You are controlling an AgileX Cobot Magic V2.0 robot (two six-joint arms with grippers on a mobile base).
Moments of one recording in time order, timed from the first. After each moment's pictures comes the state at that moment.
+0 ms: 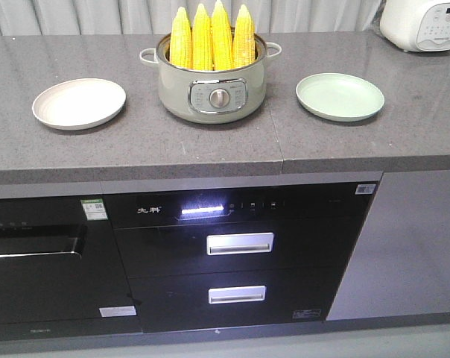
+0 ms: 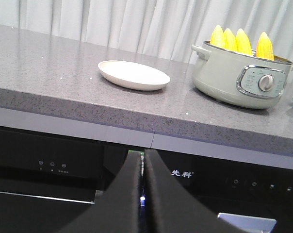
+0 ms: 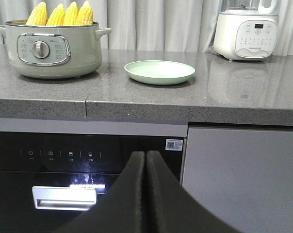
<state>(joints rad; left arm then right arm) 0.04 -0.01 0.02 -0.01 0.14 -0.25 0.05 -0.01 0.03 -0.07 0.13 -0.03</state>
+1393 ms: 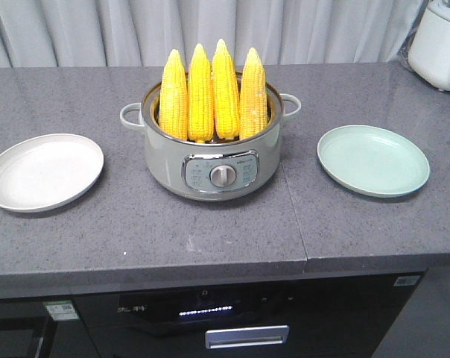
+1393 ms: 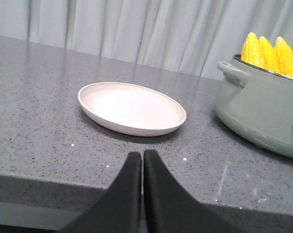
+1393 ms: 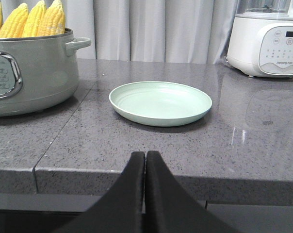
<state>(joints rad) 0.04 -0.01 0.02 -0.01 0.14 -0.25 0.05 -0.01 0.03 -0.07 0.13 -0.03</state>
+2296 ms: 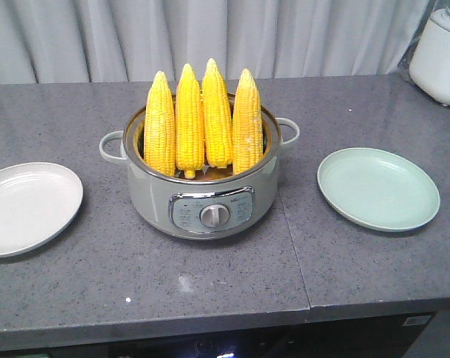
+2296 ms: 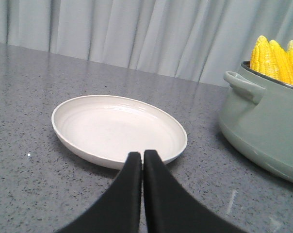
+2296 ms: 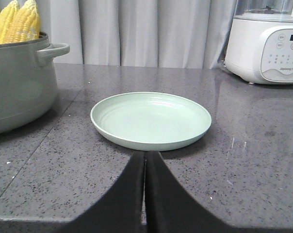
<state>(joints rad) 0.04 -0.01 0.02 -0.01 0.14 -0.25 0.05 -0.01 0.03 -0.07 0.13 -0.03</state>
